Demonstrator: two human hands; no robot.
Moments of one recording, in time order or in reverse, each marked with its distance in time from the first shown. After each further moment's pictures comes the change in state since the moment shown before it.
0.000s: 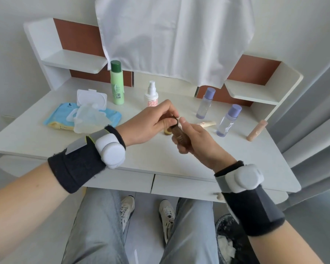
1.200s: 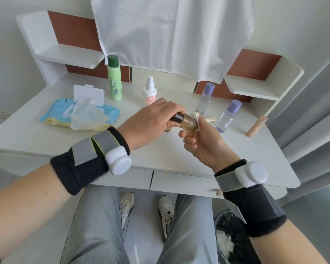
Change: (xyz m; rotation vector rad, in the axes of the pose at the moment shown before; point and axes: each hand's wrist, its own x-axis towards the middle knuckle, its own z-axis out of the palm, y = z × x) left_hand 0.000 -0.003 0.014 0.505 0.142 0.362; right_hand -0.006 -0.008 -0.004 0.558 0.153 0.272
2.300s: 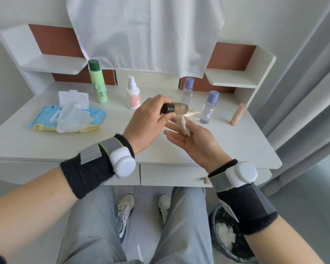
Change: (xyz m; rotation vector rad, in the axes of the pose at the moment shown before) left_hand 0.015 0.043 0.030 -0.037 0.207 -0.251; right_hand -0.025 0.016 -0.035 0.072 -0.012 -0.152
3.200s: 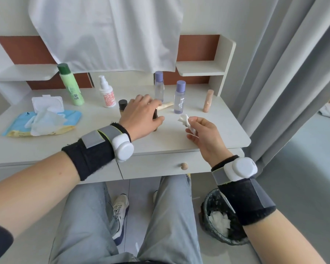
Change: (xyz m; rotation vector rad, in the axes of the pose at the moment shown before) left_hand 0.017 0.028 0.047 0.423 -0.358 -0.013; right_hand -0.041 -0.008 -0.087 -0.209 0.387 -0.196
